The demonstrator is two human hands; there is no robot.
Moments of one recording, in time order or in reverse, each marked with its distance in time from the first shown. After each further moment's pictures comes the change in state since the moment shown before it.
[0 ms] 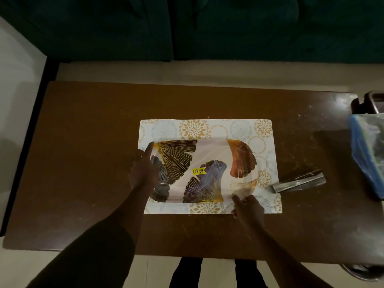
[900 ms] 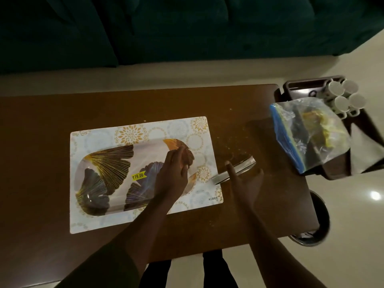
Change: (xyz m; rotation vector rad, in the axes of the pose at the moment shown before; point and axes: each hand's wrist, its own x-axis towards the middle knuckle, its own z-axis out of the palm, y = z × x) left_hand -0.108 0.212 0.032 -0.309 -0.200 0.462; right_hand 0.028 -0.001 -0.142 0.478 0.438 0.044
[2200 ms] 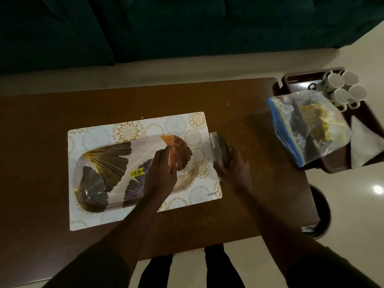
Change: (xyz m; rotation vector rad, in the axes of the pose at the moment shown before) left_hand -0.007 -0.017 -0.011 -0.025 -0.012 -0.053; right_hand 0.025 0.001 0.006 -0.355 -0.391 -0.441
